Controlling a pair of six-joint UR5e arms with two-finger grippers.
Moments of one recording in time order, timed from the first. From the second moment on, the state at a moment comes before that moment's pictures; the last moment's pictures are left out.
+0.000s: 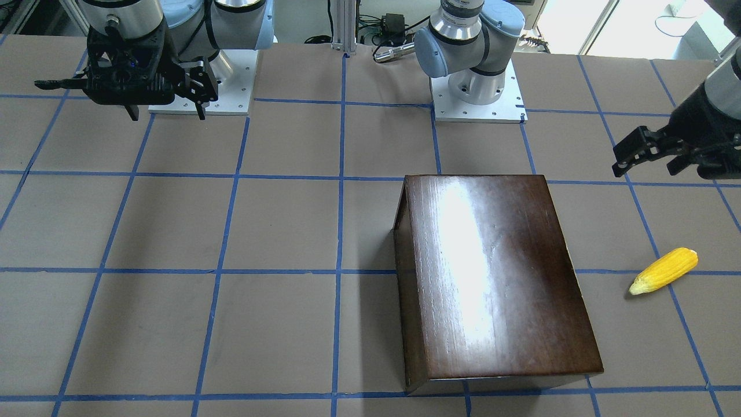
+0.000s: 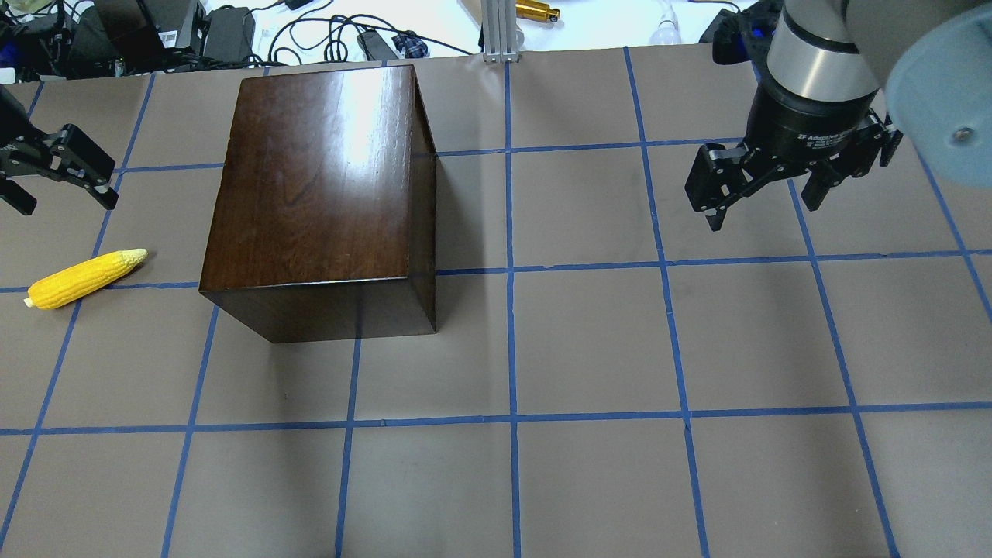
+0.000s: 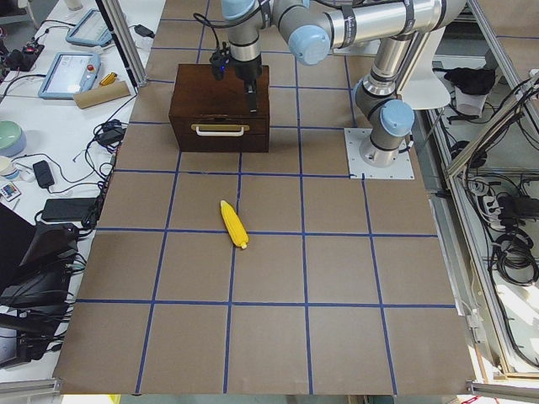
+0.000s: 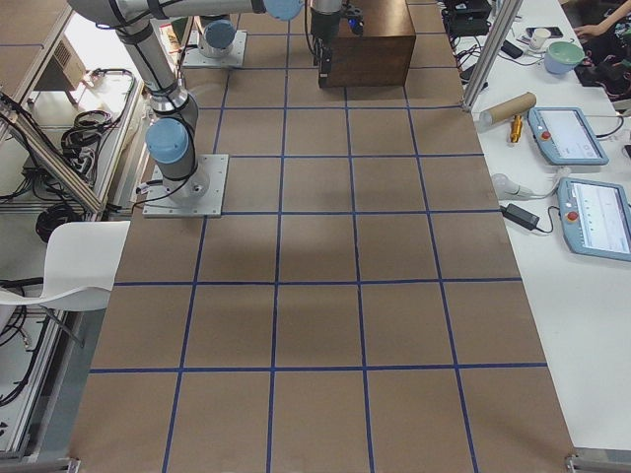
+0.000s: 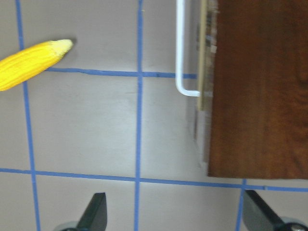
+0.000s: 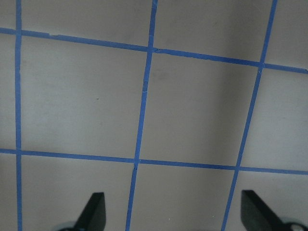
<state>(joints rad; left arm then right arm) -1.13 -1.65 -1.54 -1.57 1.64 0.43 1.61 -1.64 1.59 -1.46 -1.68 -0.08</state>
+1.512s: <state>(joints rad) -1.00 -1.89 -1.61 -1.45 1.20 0.51 1.61 -1.64 1.59 -1.46 -1.68 -0.08</state>
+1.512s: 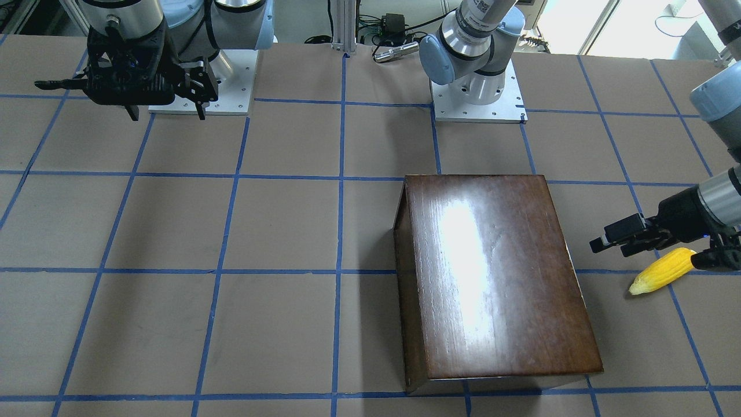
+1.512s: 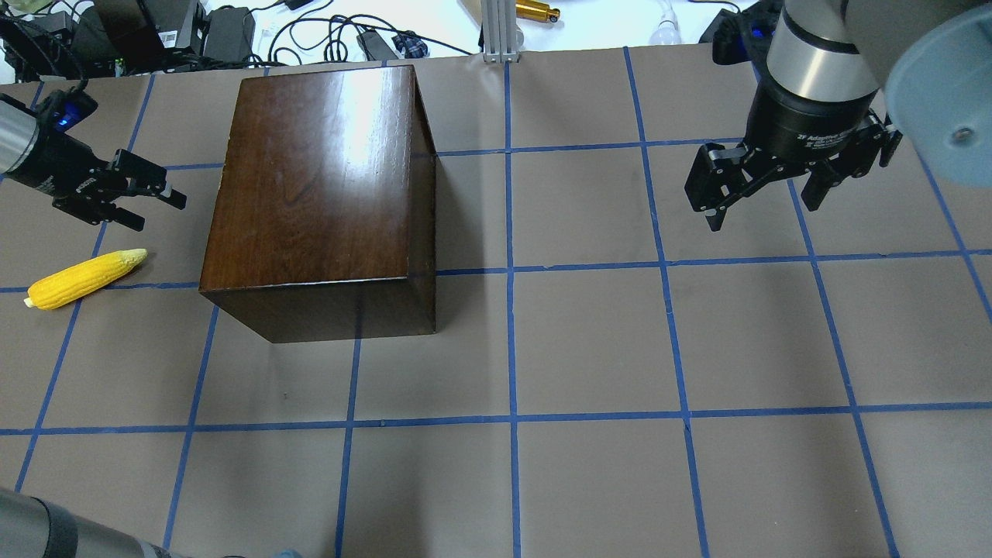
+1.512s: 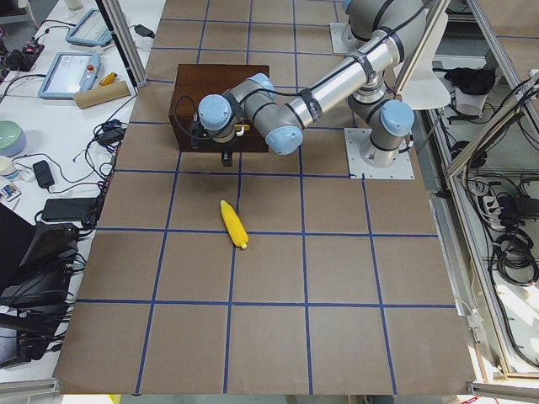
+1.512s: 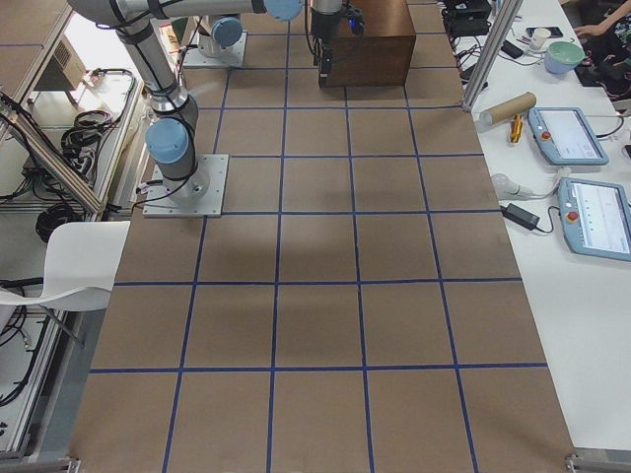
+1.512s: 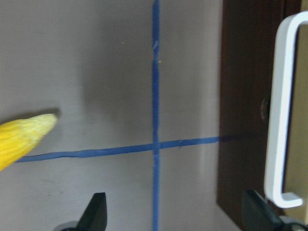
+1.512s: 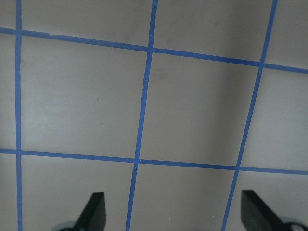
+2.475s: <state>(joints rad) -1.05 -1.95 -1.61 -1.42 1.19 0.50 1.61 -1.64 1.59 -1.46 -1.68 -0.08</state>
